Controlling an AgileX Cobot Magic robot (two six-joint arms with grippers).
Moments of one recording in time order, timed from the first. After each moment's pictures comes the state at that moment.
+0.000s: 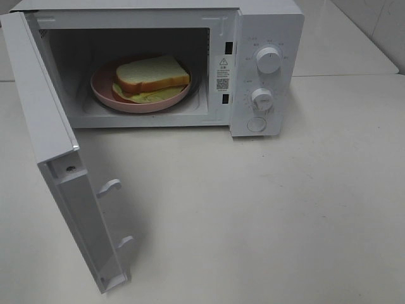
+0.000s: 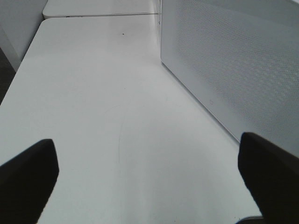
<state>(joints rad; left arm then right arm) 0.03 0.00 -0.50 -0.06 1.05 0.07 0.13 0.00 -0.51 -0.13 1.04 0.09</state>
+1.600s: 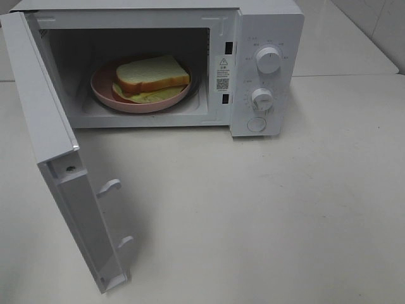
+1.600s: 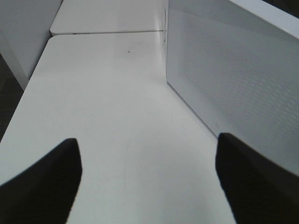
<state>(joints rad) 0.03 0.15 -0.54 -0.05 0.90 0.07 0.13 0.00 -0.51 -0.13 1.04 0.09</state>
